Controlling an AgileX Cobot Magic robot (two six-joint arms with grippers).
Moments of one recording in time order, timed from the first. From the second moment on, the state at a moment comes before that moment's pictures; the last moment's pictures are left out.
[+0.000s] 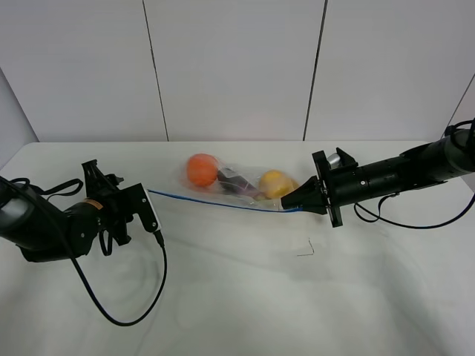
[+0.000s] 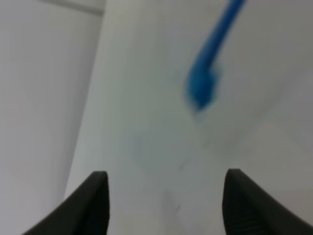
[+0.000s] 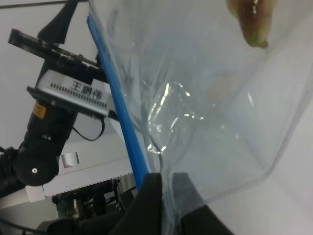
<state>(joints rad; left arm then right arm) -0.31 1.97 -0.60 -0.38 -0.98 1.42 -0.01 2.15 -1.14 1.37 1.20 -0.88</state>
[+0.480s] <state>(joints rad) -0.20 1.97 -0.60 -0.49 -1.13 0.98 -0.01 2.15 -1.14 1.37 1.20 -0.88</state>
